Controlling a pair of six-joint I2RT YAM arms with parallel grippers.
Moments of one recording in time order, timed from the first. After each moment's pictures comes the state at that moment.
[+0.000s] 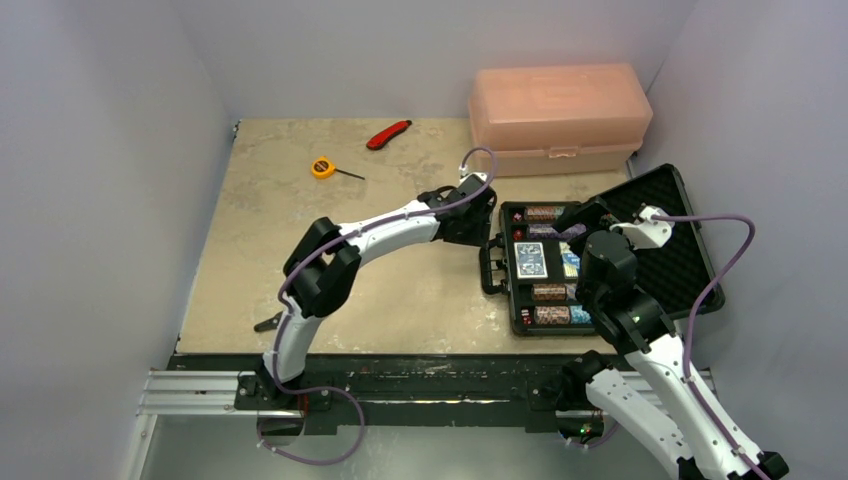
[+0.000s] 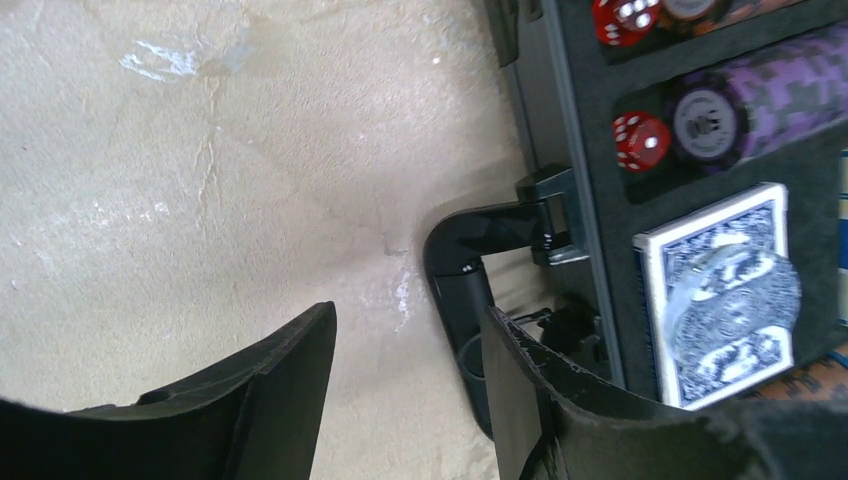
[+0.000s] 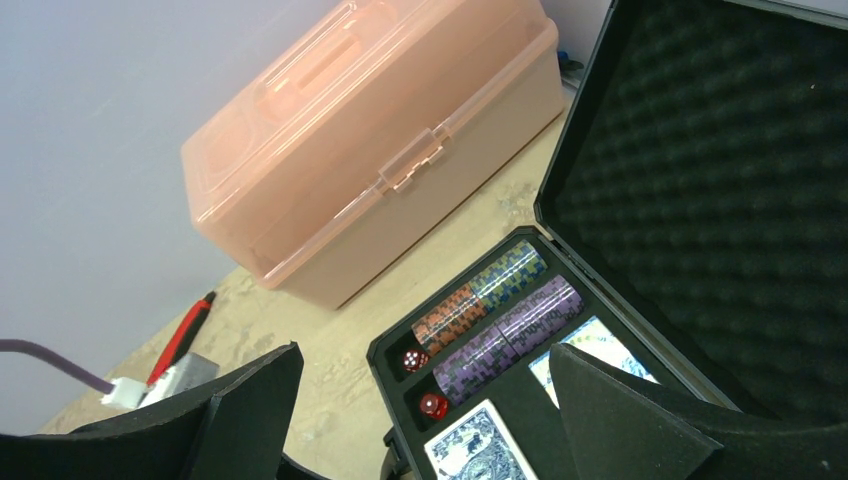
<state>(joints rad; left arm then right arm) -0.87 2.12 1.73 -0.52 -0.13 -0.62 0.47 0.63 0.76 -0.39 0.85 0.71</state>
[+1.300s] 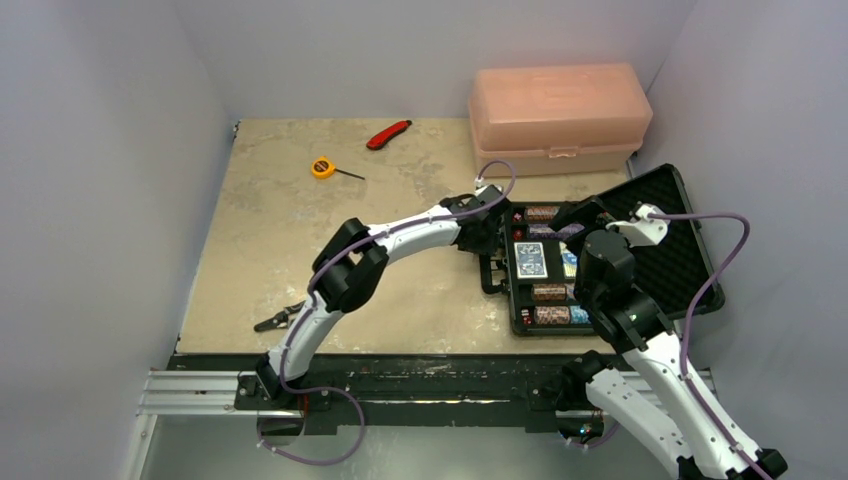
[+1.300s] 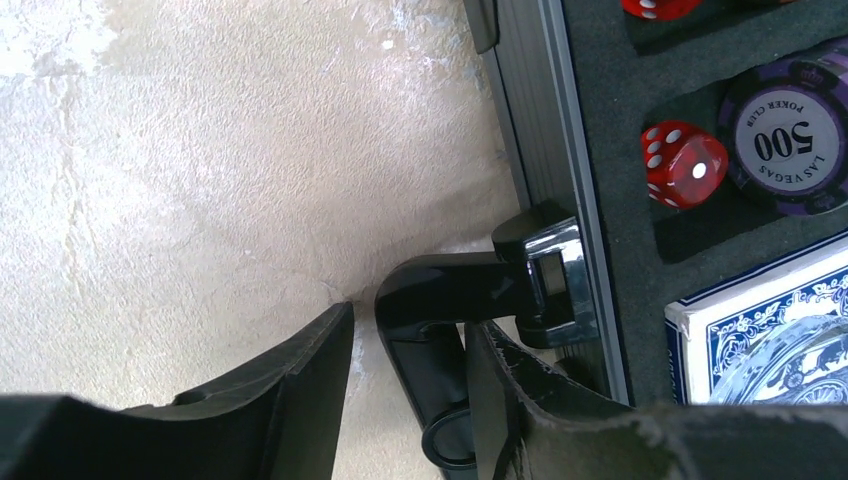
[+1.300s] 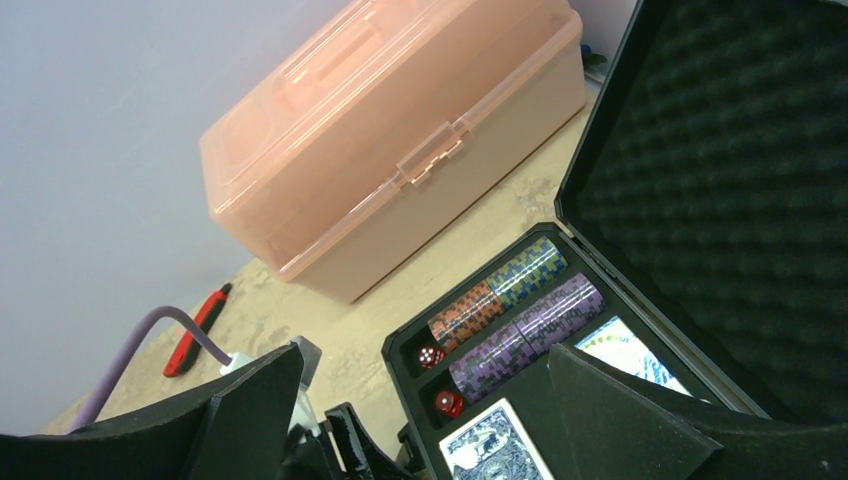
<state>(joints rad) -0.90 2.32 1.90 -0.59 -0.13 -0.63 0.47 0.63 0.75 -0.35 0.81 0.70</state>
